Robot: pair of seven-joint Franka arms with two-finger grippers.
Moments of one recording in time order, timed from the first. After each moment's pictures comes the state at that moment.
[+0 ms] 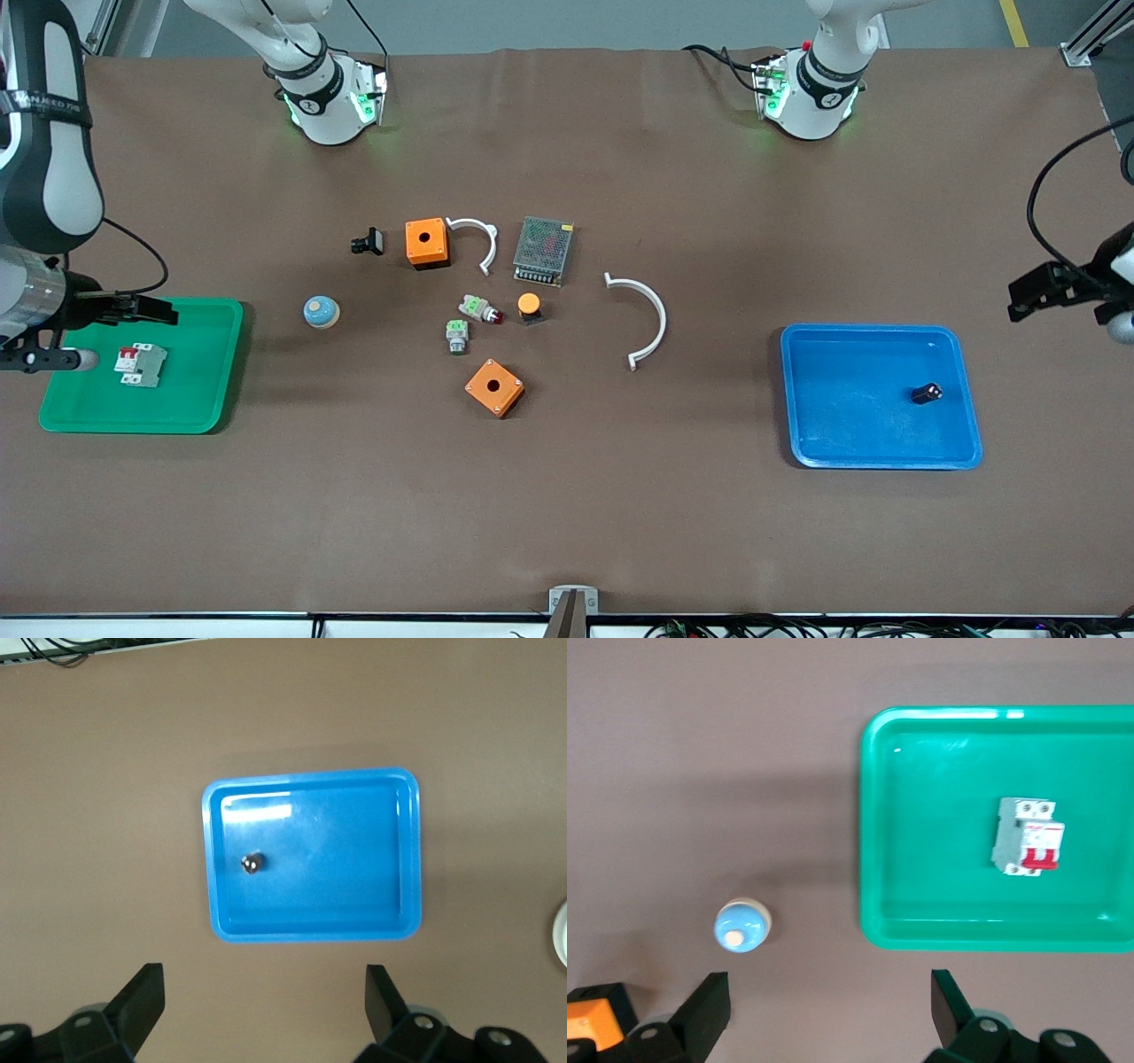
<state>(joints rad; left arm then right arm) 0.19 0.14 -0.20 -1.48 0.10 1.69 0.08 -0.09 0.21 -0.08 -1.78 0.02 1.83 -0.17</state>
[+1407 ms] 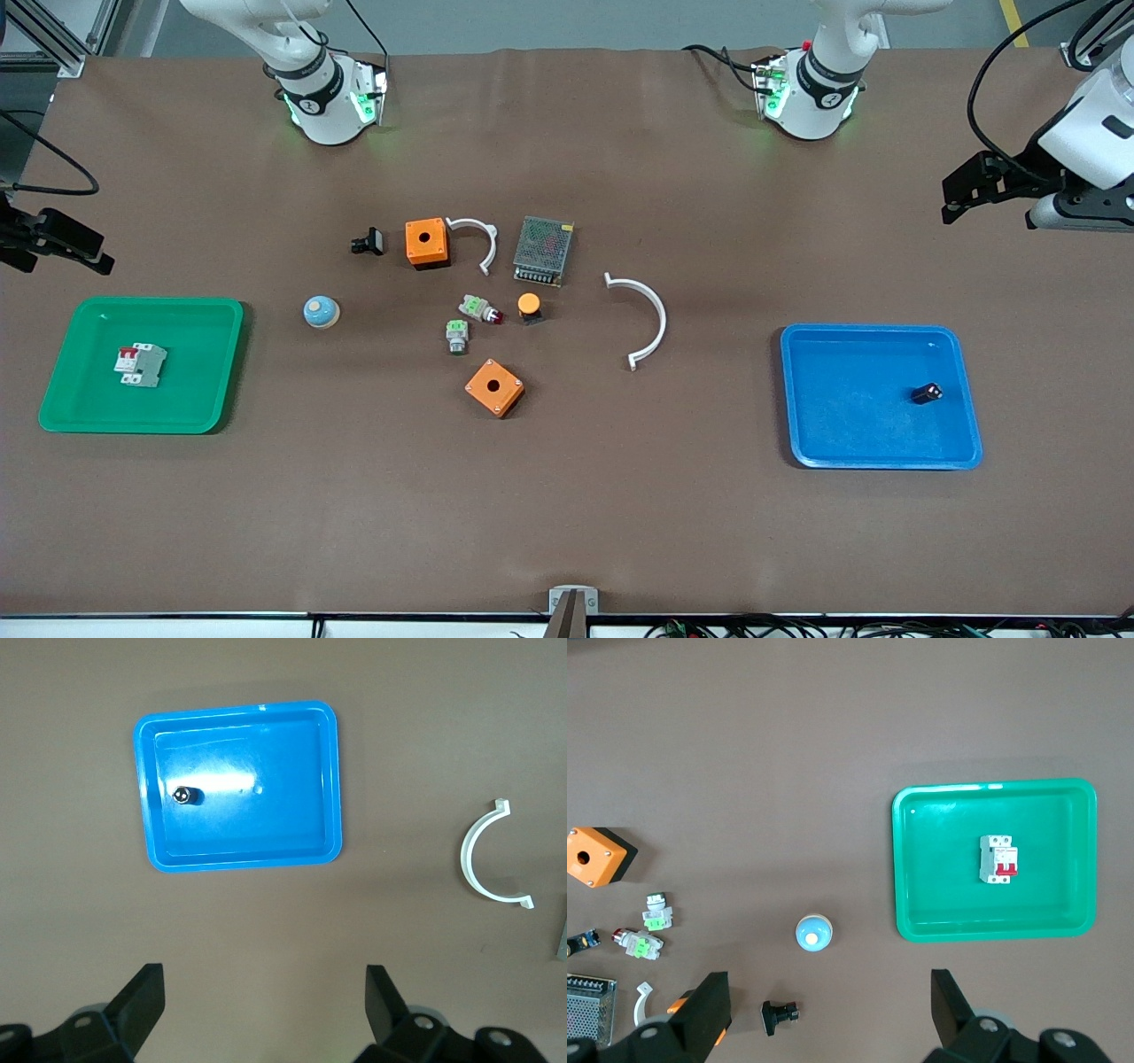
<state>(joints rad) -0.09 -0.06 -0.01 -1.62 0.01 1.57 -0.01 0.01 0.04 -0.10 -1.53 0.03 1.62 -0.03</state>
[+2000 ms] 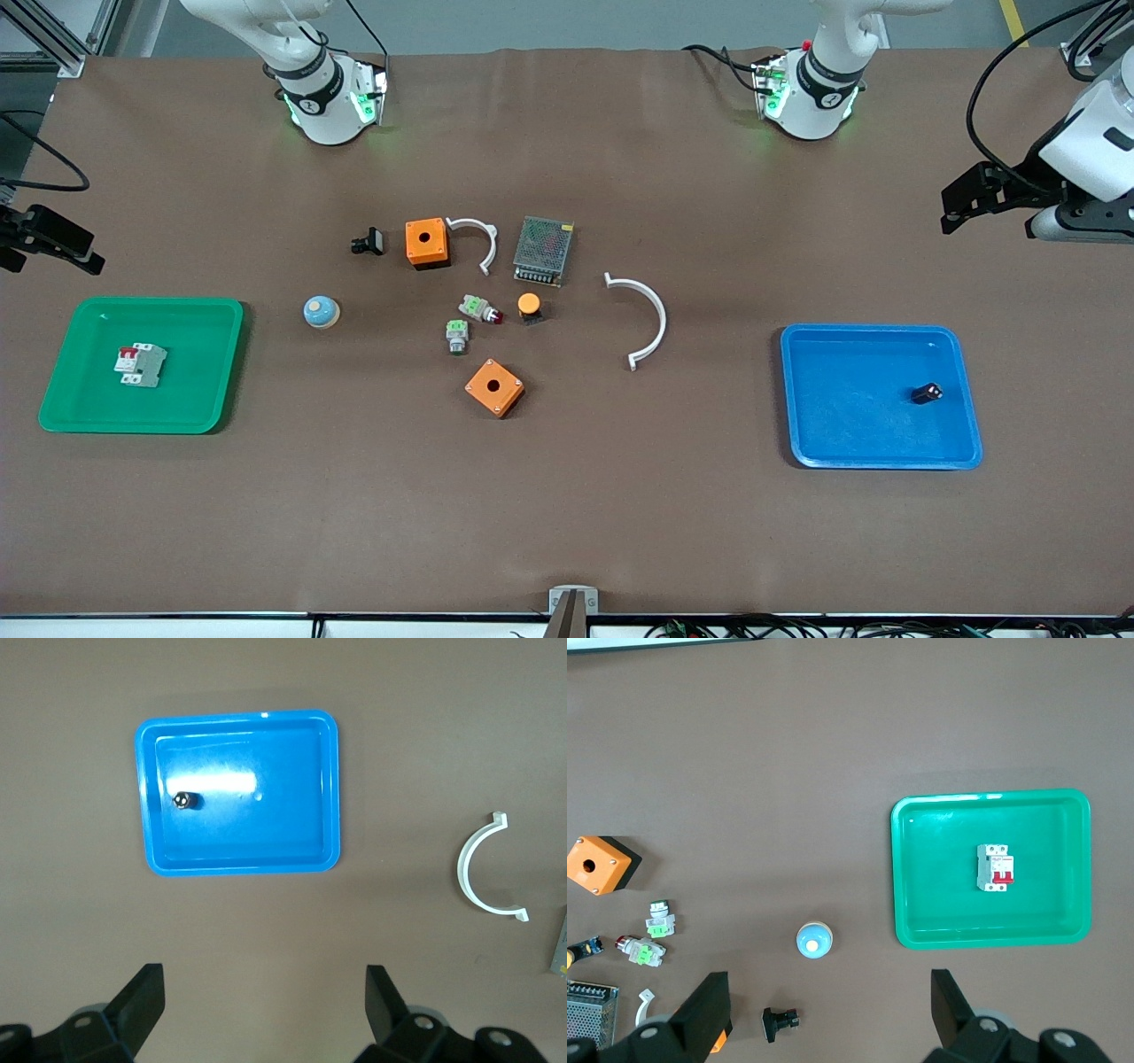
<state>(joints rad) -0.10 -0.03 -0.01 -1.57 0.01 1.55 -0.05 0.01 0.04 -0.10 -1.51 0.03 1.62 -0.03</state>
